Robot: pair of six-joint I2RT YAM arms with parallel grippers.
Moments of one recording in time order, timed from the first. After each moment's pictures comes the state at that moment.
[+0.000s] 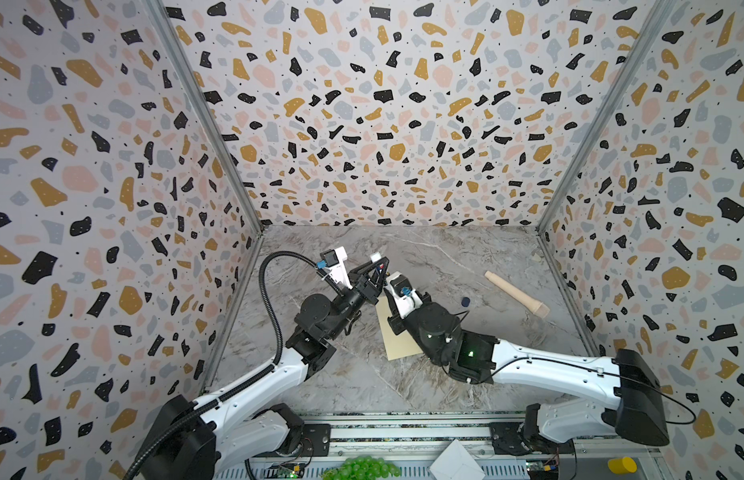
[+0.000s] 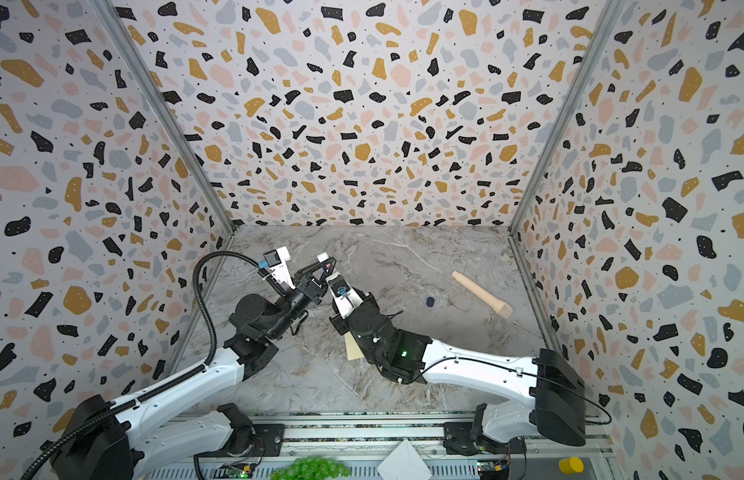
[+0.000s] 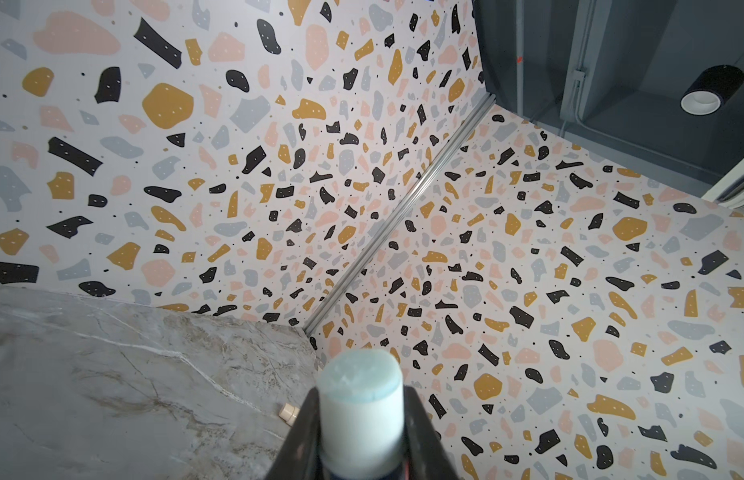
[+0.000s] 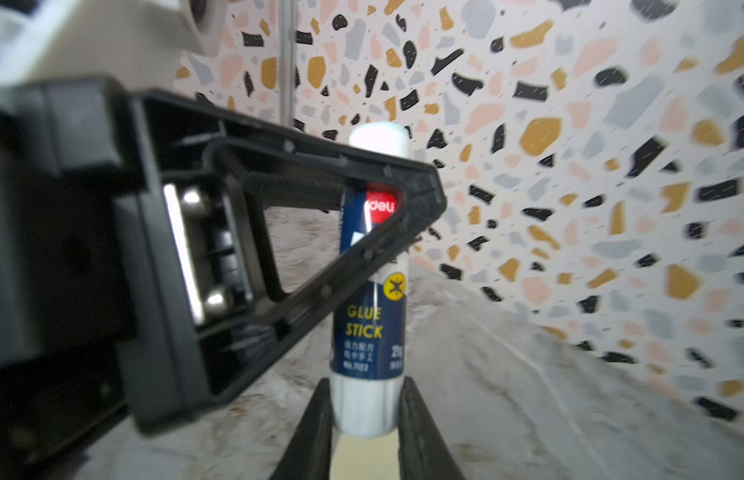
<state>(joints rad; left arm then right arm) -0.65 1.09 0.60 0.76 0.06 -0.74 1.25 1.40 1.01 0.29 0.74 -0.18</state>
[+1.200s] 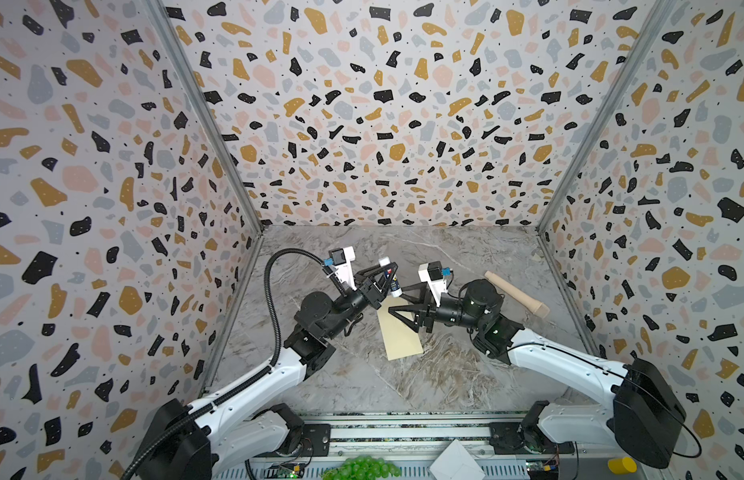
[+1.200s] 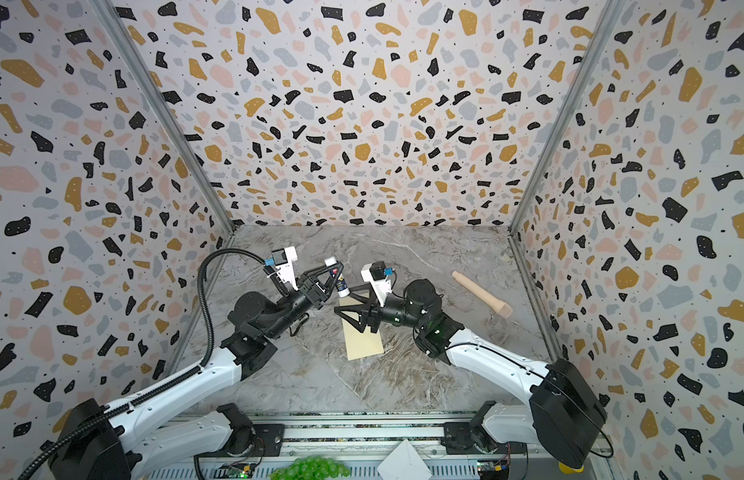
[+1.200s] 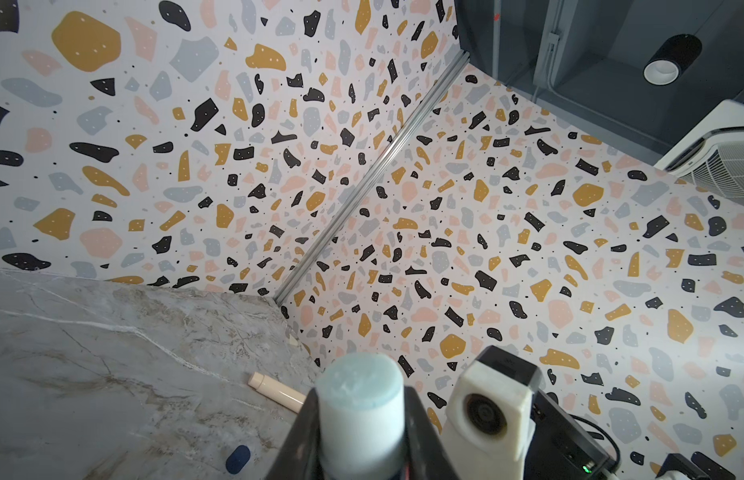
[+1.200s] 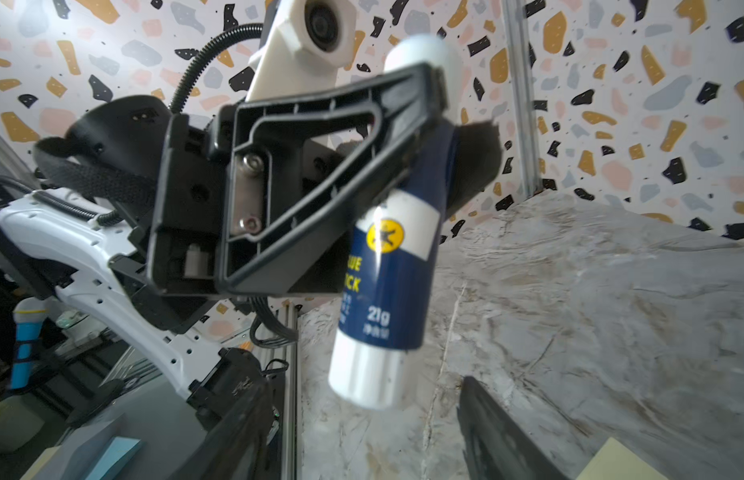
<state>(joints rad) -0.66 1.06 0.64 0.70 0.18 -0.78 0.77 1.28 0.74 0.58 -0.64 0.40</state>
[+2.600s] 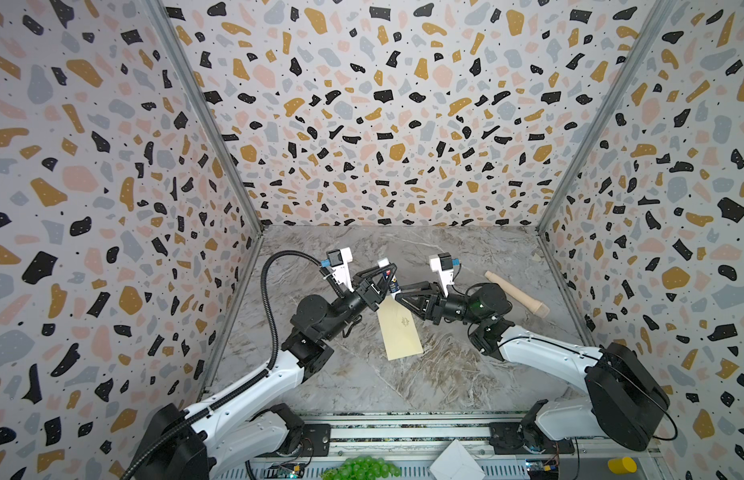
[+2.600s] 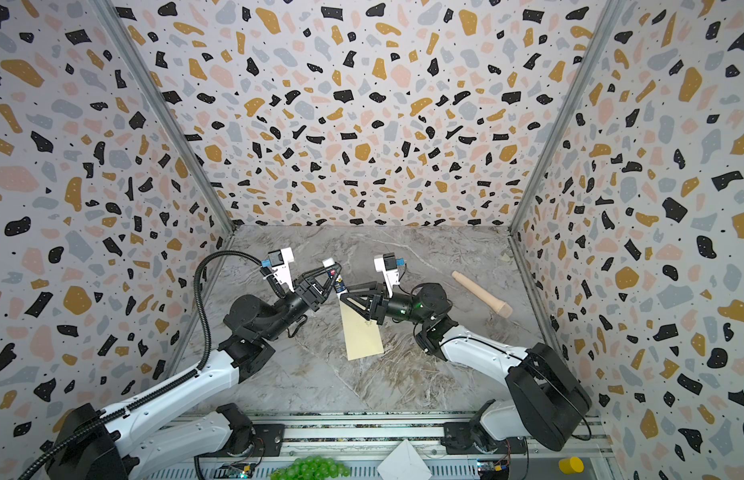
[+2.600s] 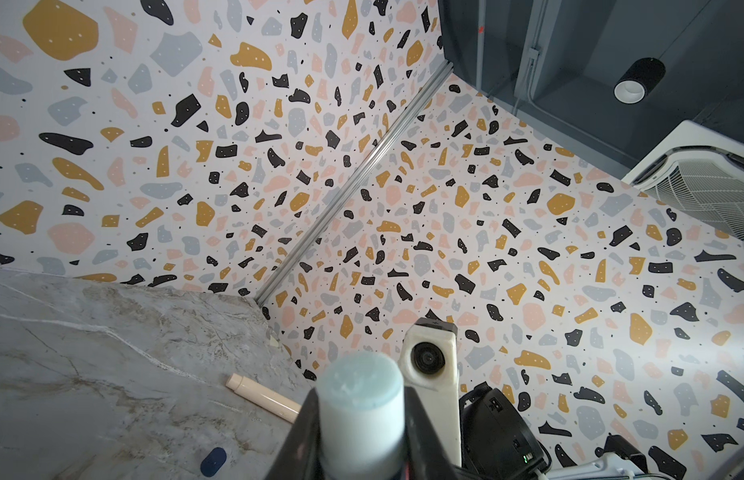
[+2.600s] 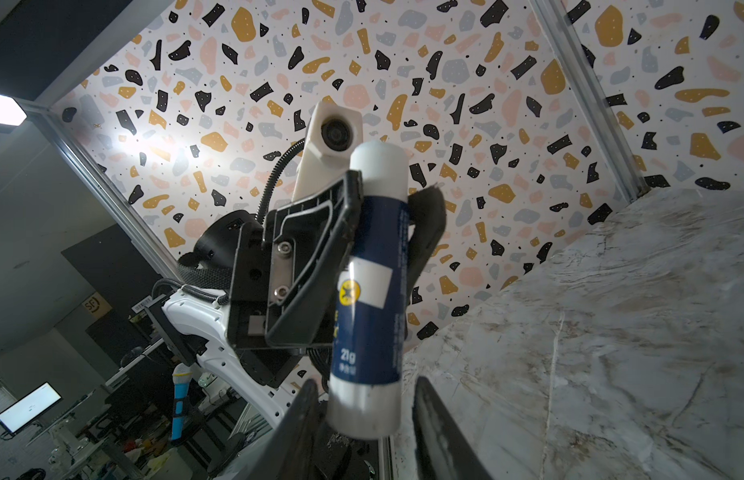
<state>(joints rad) -0.66 1.03 0.62 0.72 0.21 -0.82 0.72 1.38 0.70 1.01 -0.73 0.82</state>
